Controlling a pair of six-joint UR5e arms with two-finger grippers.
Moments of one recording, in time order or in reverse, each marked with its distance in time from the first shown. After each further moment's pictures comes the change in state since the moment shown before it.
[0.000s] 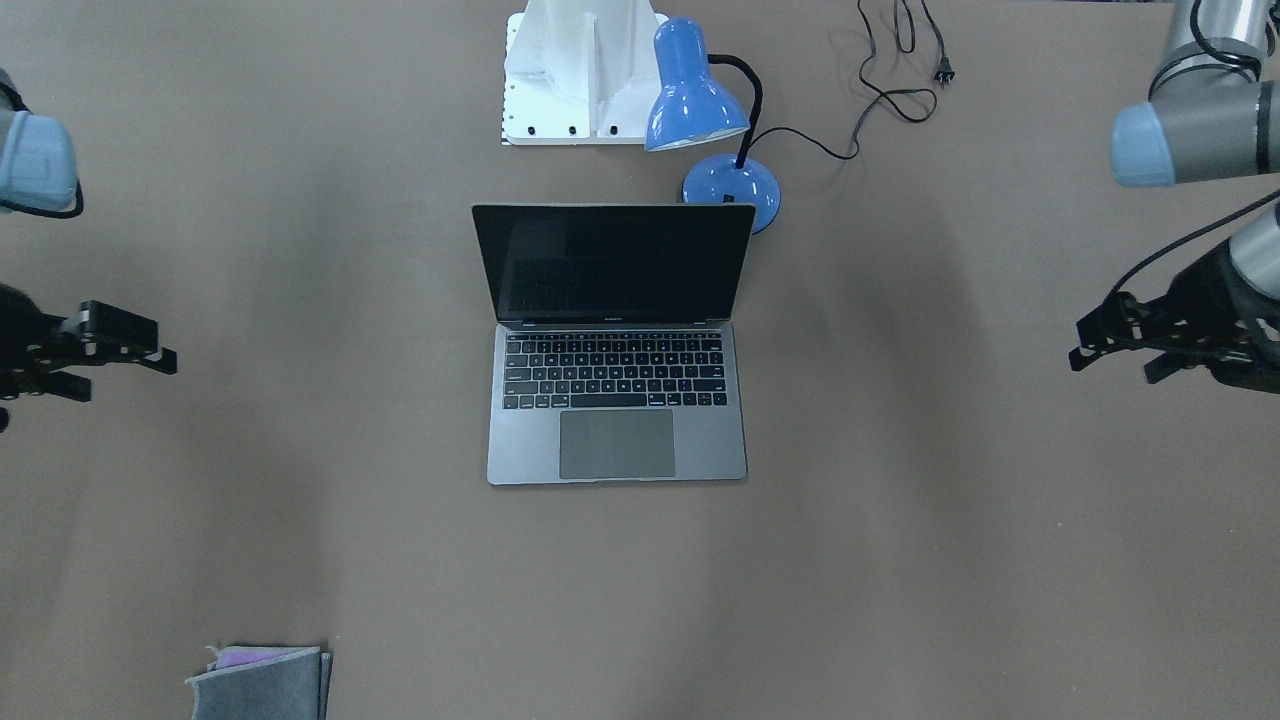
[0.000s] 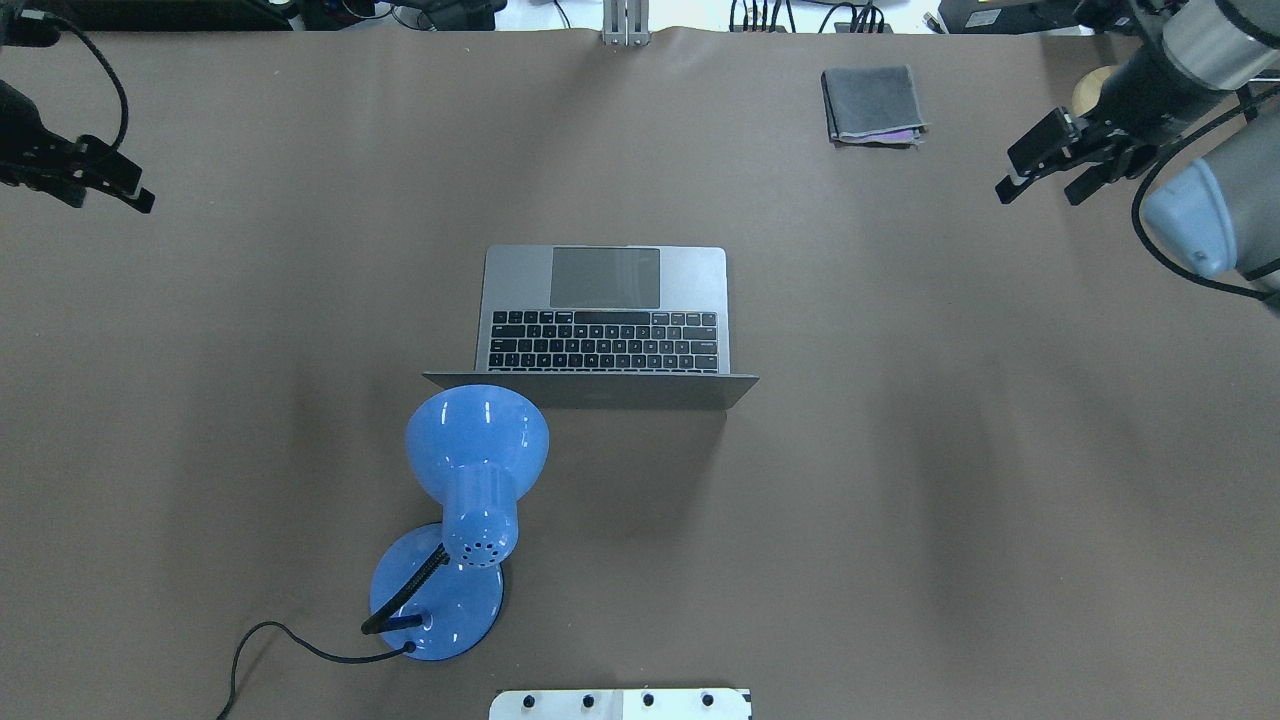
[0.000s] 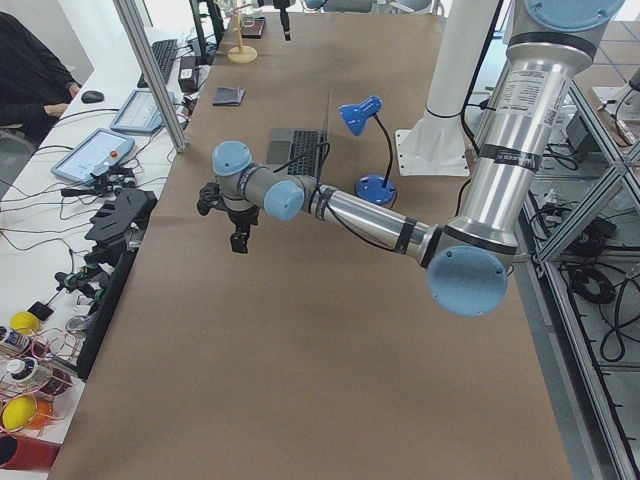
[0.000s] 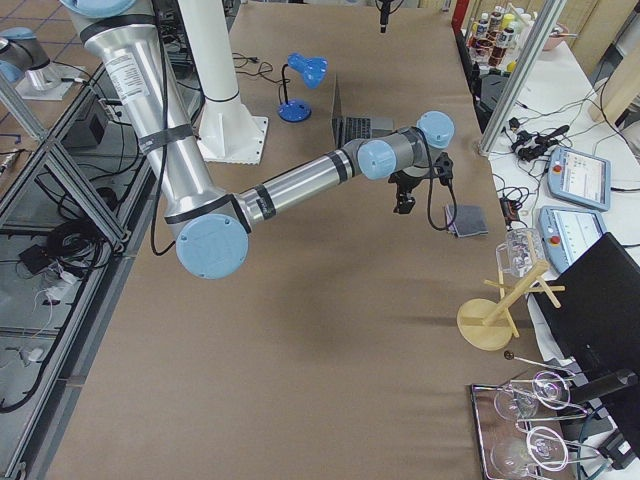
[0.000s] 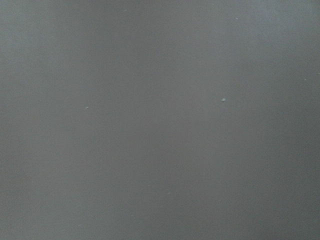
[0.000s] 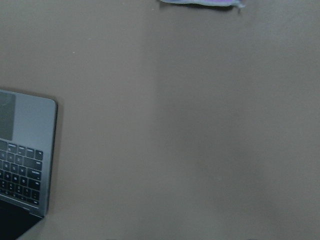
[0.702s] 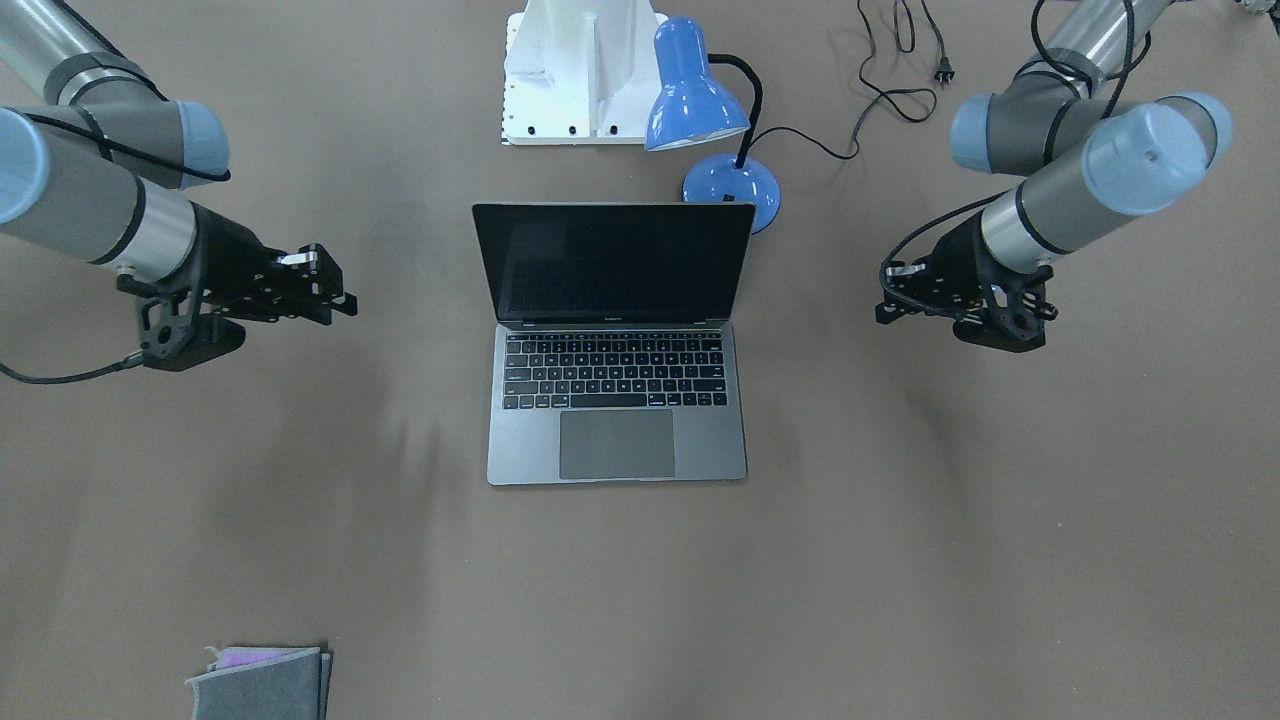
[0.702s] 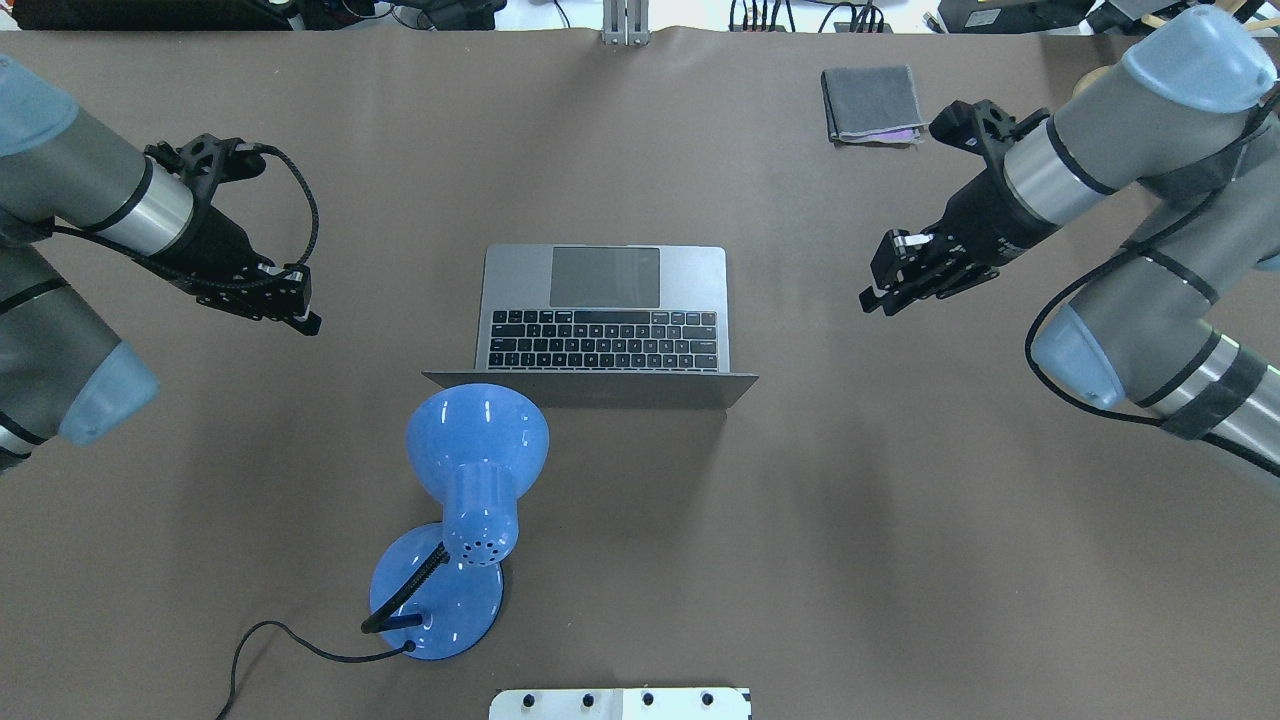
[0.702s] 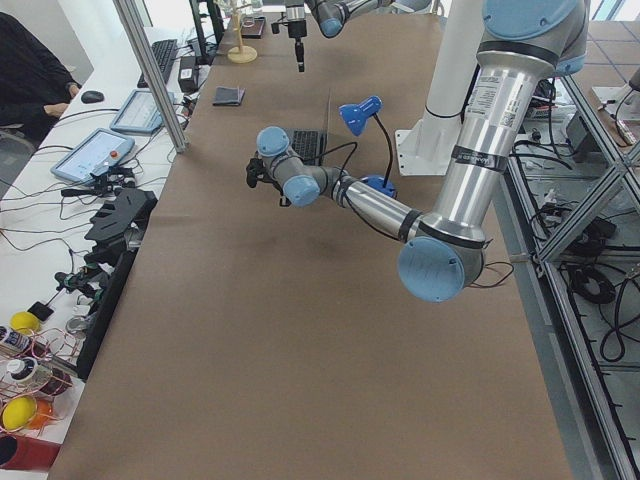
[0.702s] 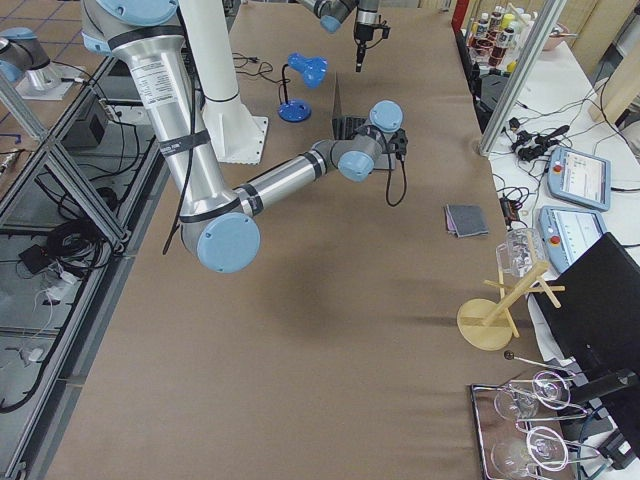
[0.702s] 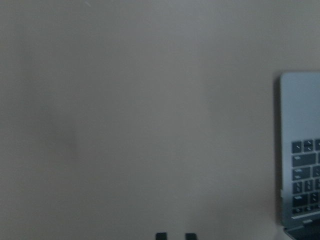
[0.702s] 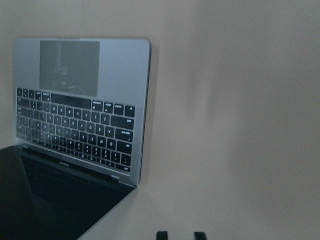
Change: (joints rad) left arm 0.260 -0.030 -0.040 -0.168 -0.099 -0.371; right arm -0.245 -0.049 0.051 0.423 -0.001 0.463
